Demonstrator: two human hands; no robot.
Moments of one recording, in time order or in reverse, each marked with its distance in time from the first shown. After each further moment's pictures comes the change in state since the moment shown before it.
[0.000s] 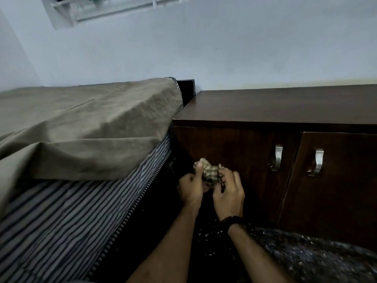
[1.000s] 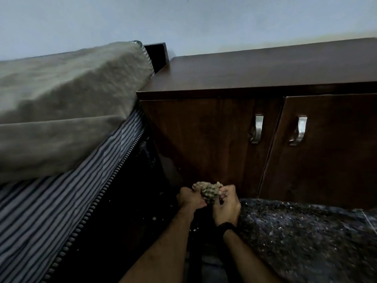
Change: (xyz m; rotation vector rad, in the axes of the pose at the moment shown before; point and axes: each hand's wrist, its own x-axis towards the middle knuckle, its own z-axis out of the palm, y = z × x) left_hand 0.000 -0.135 0.041 0.241 -0.169 -0.438; right_hand -0.082 0.107 0.002 0.020 -0.063 0.497
